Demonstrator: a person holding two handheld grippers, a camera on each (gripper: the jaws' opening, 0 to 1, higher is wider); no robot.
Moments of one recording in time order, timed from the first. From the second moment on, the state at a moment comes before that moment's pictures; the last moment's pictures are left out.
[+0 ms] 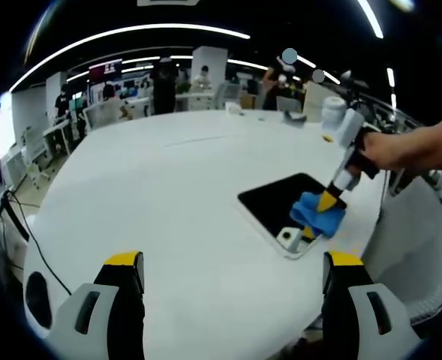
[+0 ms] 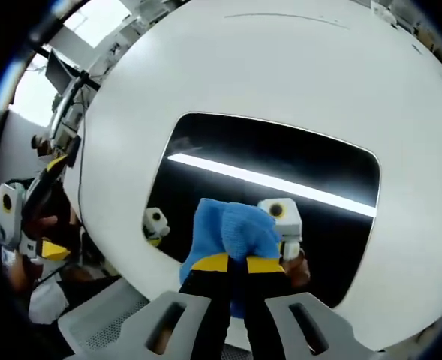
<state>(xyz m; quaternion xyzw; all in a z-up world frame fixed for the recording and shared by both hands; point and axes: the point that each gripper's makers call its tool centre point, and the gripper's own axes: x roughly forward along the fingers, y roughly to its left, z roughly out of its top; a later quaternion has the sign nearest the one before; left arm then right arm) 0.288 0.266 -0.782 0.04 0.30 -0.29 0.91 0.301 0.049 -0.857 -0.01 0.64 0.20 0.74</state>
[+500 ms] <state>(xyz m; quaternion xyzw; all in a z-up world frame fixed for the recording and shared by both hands) 0.289 0.270 -0.782 0.04 0.30 -0.28 0.91 0.332 0.047 -0.859 -0.02 0.64 0.20 0.75</state>
